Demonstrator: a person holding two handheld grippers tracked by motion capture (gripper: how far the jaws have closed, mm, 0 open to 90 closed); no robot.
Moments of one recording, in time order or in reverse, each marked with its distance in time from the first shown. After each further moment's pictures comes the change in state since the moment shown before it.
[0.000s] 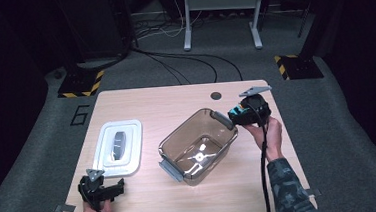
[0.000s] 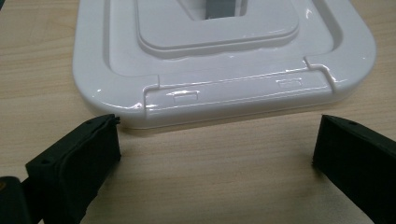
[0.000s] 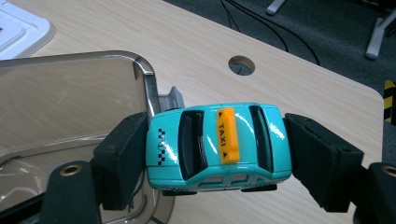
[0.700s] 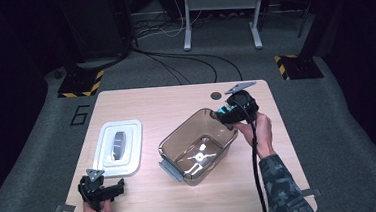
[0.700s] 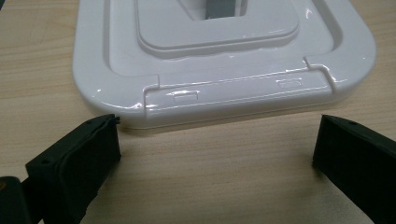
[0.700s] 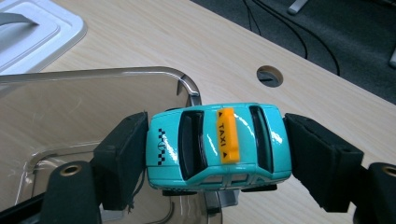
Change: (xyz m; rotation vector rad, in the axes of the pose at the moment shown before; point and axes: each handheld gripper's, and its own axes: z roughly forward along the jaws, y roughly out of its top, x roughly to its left) left arm 0.000 0.000 0.000 0.000 0.000 0.000; right arm 0.027 0.026 0.003 0.040 0.057 -0.060
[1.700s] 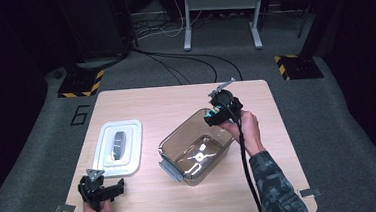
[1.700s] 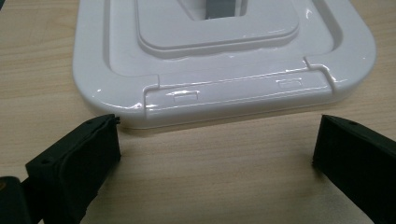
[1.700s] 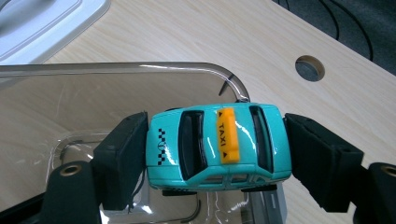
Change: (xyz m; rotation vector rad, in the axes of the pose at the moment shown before) left arm 0.000 0.000 0.000 0.000 0.000 0.000; right arm 0.024 0.021 0.026 0.124 0.070 -0.073
